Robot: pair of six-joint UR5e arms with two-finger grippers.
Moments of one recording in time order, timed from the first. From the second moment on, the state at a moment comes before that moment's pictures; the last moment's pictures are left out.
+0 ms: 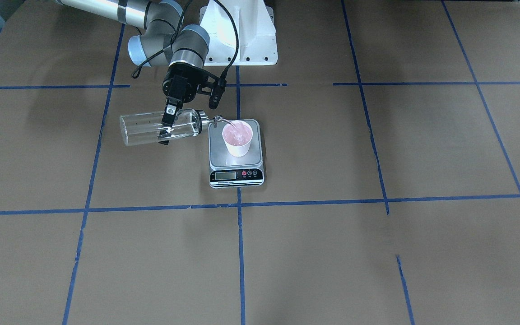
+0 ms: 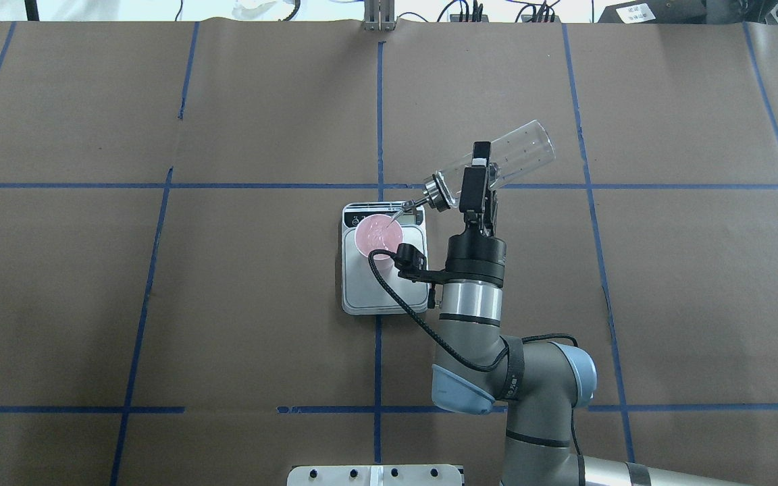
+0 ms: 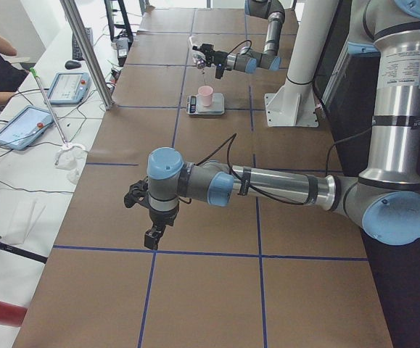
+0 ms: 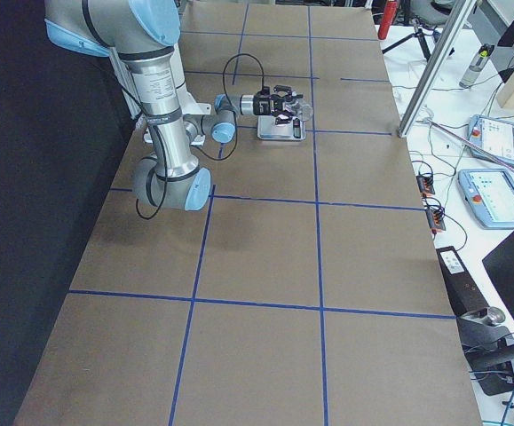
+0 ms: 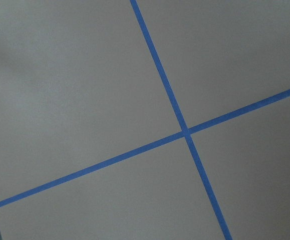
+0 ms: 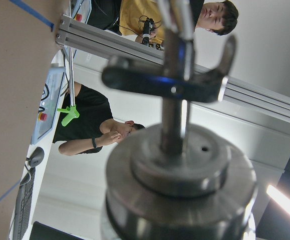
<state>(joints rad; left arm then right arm) -1.53 -1.58 -1.67 -1.69 -2.17 0.21 0.22 -1.08 1.58 -1.12 0.01 -0.48</state>
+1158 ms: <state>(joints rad) -1.53 -1.58 -1.67 -1.68 -2.18 0.21 0.20 -1.09 1.55 -1.04 0.15 -0.01</state>
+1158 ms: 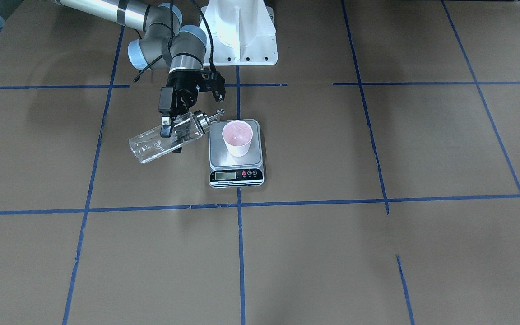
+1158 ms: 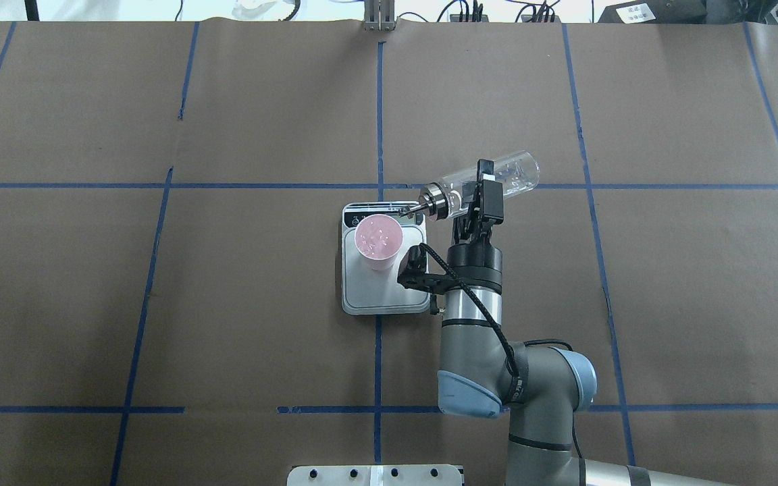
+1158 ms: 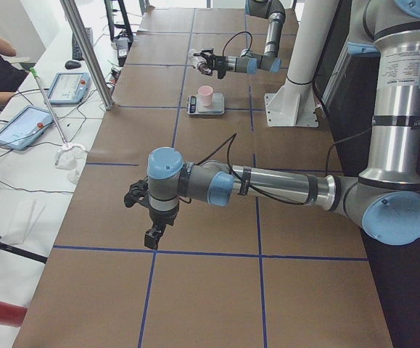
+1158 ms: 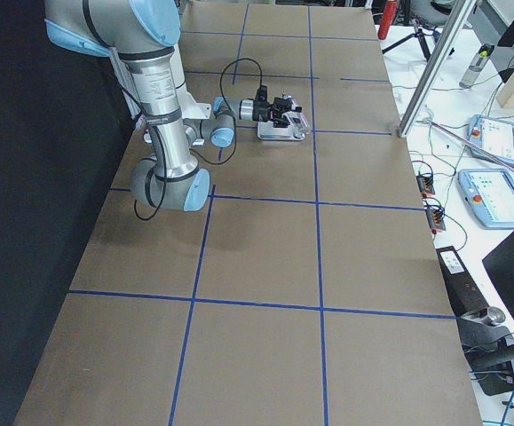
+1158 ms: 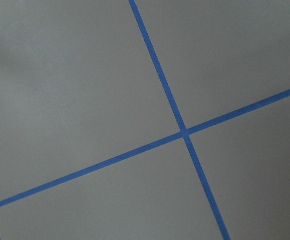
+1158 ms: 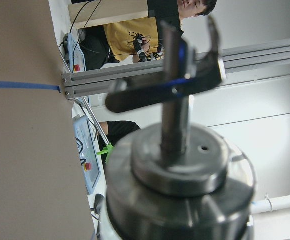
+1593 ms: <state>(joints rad) -1.53 -1.58 -1.68 -1.68 -2.18 0.21 0.20 -1.12 1.55 -0.88 0.22 0.22</state>
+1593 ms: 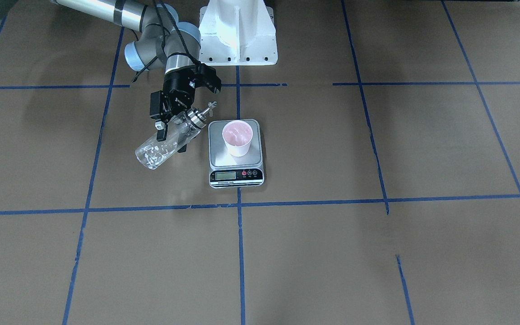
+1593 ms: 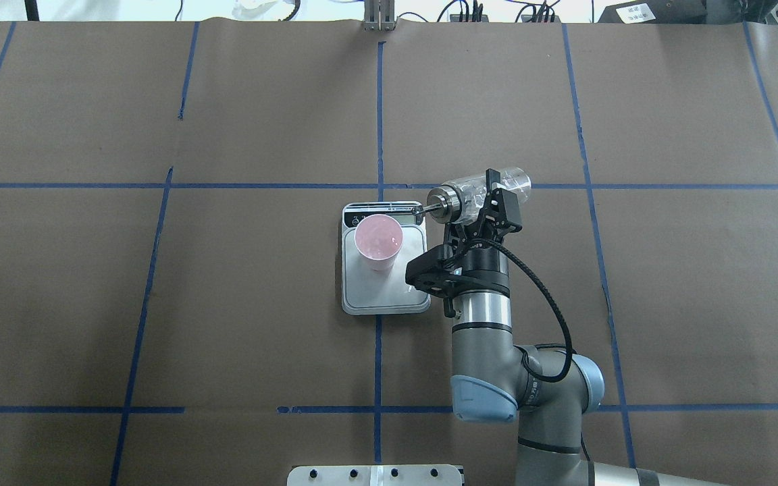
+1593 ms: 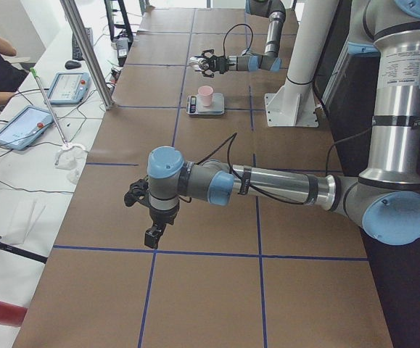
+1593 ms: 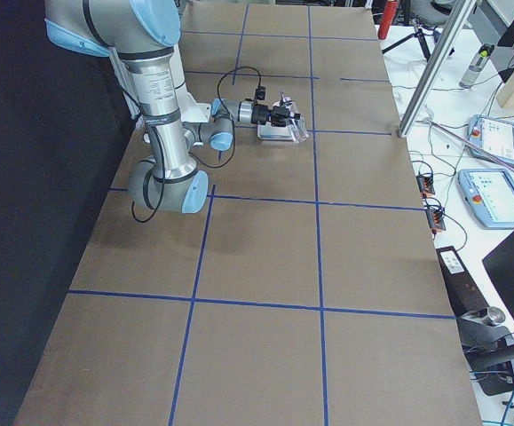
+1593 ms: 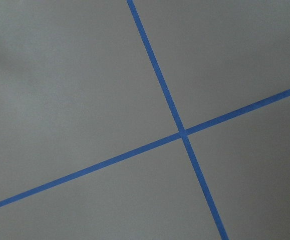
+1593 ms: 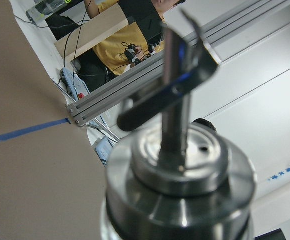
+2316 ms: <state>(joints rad) -1.54 -1.57 -1.72 -1.68 -2.18 0.20 0.22 -1.15 1.57 -0.75 0.33 0.57</state>
